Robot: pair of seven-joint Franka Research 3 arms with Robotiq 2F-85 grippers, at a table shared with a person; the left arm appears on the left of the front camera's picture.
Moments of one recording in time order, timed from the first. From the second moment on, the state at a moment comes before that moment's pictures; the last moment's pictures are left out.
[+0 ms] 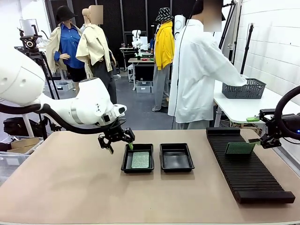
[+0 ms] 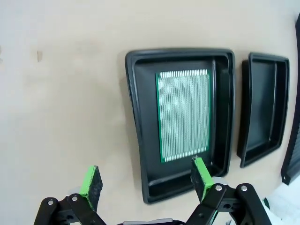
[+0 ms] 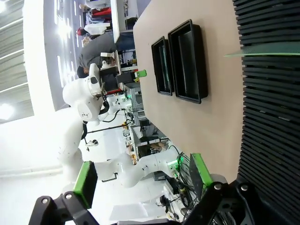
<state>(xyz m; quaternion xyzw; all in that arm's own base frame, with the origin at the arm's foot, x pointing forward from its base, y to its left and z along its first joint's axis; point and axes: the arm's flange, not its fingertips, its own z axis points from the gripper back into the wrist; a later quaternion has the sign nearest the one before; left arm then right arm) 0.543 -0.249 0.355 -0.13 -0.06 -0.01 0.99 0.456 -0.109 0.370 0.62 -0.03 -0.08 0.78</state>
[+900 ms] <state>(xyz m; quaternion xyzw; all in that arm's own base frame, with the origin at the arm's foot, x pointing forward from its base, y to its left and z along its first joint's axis) 0.554 -0.258 0.316 -0.13 -0.09 0.03 0.99 0.456 -0.109 0.369 0.62 -0.03 -0.08 0.78</state>
